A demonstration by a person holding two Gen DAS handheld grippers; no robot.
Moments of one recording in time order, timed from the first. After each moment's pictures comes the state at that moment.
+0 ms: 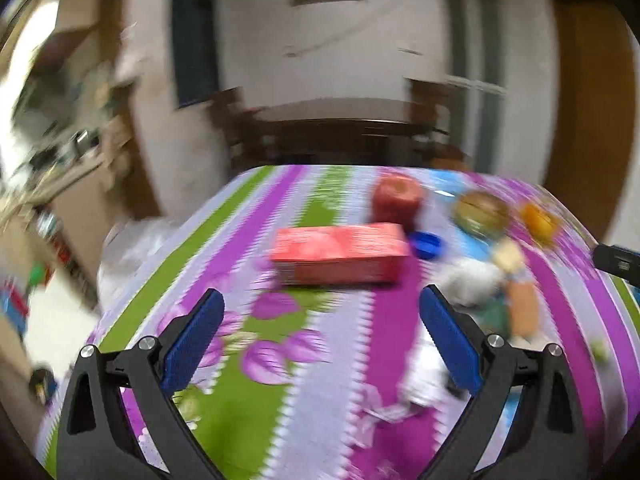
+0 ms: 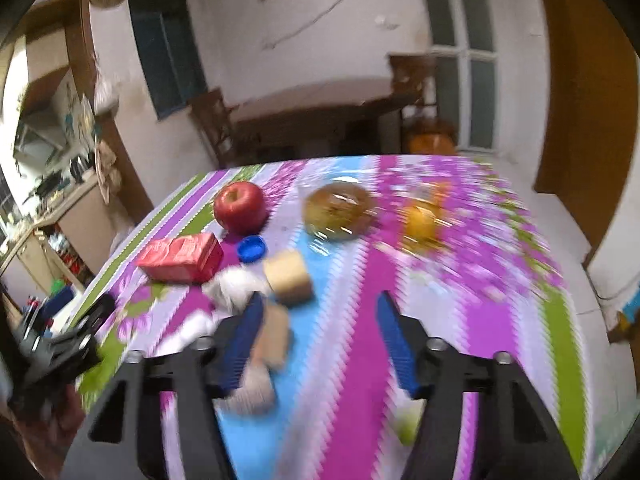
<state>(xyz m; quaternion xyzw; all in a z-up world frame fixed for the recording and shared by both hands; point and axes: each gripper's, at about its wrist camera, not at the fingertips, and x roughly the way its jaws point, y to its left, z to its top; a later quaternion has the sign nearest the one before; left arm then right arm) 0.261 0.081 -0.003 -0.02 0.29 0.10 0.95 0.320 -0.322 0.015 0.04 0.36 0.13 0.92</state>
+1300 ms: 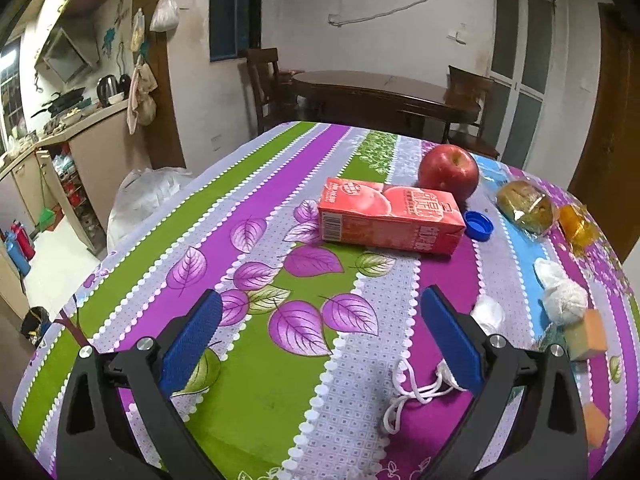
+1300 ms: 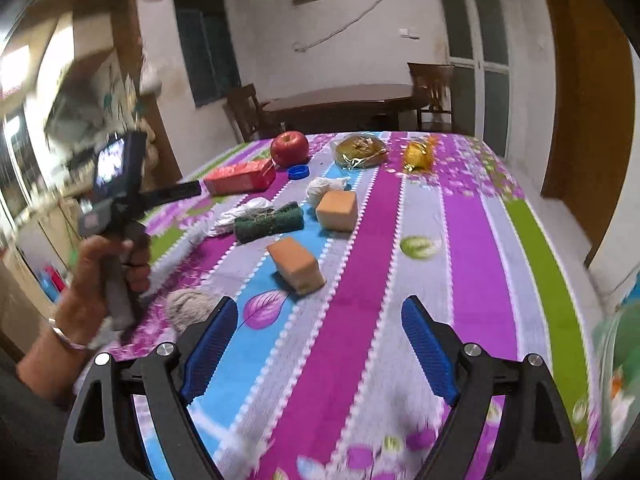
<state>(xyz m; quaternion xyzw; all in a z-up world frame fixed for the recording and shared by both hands) 0.263 0.113 -0.033 -0.07 0.34 0.13 0.93 0.101 -0.351 -0.020 0.01 0.33 0.17 0.93</state>
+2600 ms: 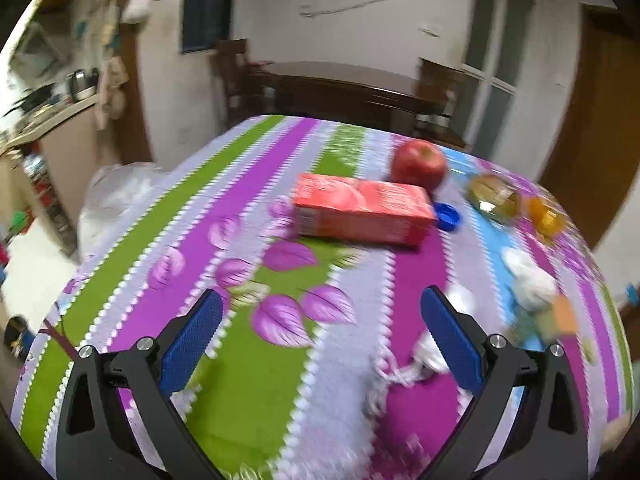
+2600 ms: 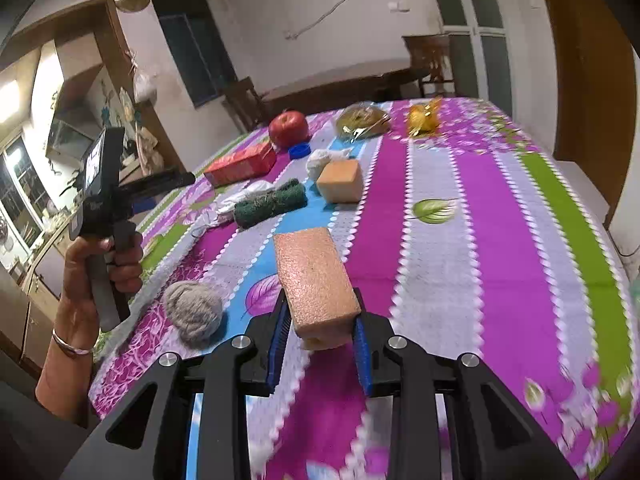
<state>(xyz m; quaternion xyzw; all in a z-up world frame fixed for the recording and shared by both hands) 0.252 0.115 -0.023 -0.08 0.35 0.05 0.93 0.108 -0.360 -0.041 0.09 0.36 0.18 0.91</state>
